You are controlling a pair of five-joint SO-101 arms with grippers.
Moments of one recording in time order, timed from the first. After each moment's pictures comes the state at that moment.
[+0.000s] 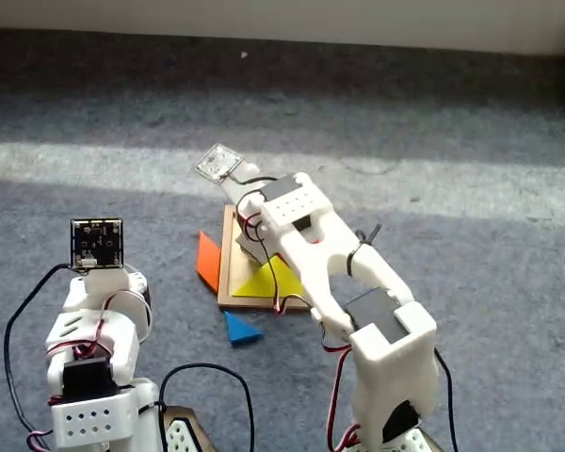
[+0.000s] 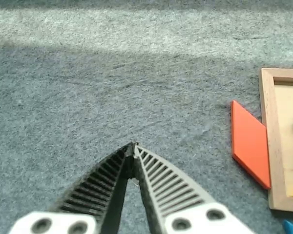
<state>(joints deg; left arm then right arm) -15.8 -92.2 84.4 58.1 -0.6 -35.9 21.7 4.4 56.8 25.8</state>
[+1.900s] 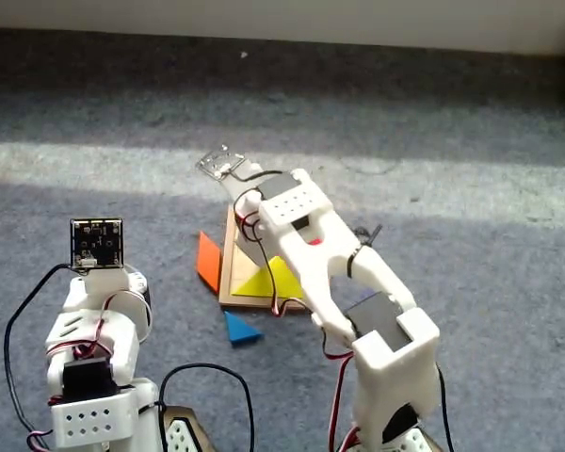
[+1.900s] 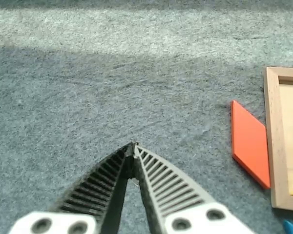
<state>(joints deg) -15.8 -92.2 84.4 58.1 -0.6 -37.5 19.2 3.1 64.1 20.7</state>
